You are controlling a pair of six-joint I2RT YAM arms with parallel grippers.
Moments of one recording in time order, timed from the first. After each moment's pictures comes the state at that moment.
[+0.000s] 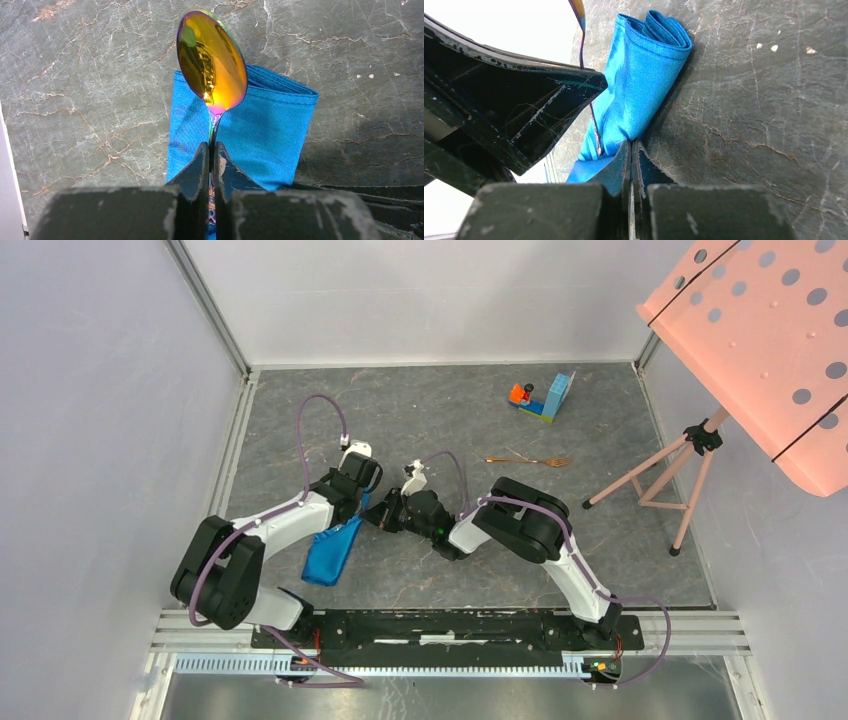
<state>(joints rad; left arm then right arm) -0.50 1.41 0.71 -0.26 -0.55 -0.18 1.01 2.25 1.02 1.02 0.02 1.07</state>
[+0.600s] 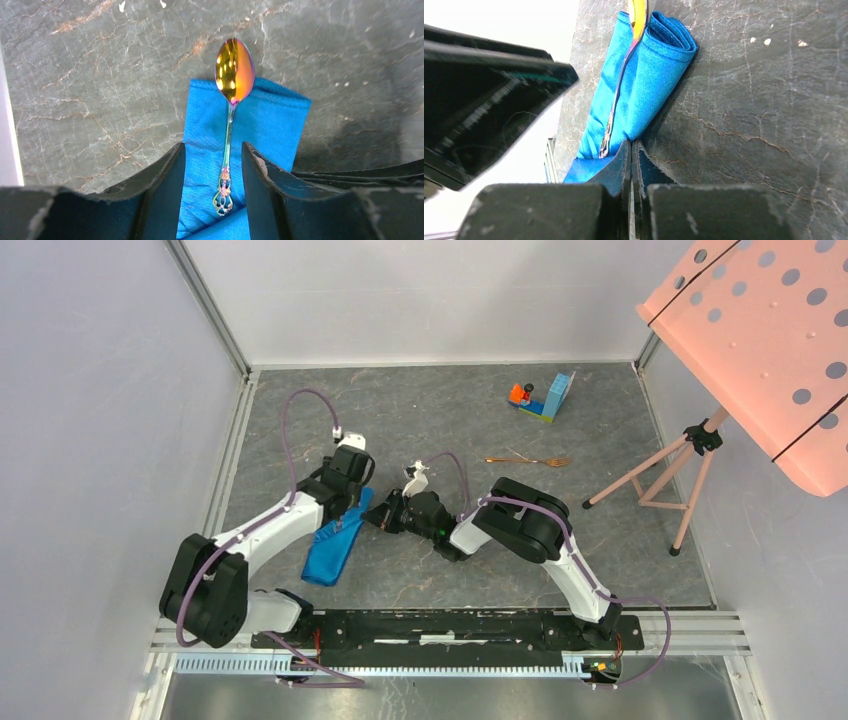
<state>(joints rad) -0.48 1.33 0.73 -0.33 -0.52 -0.17 1.01 2.25 1.00 1.03 0.02 1.07</state>
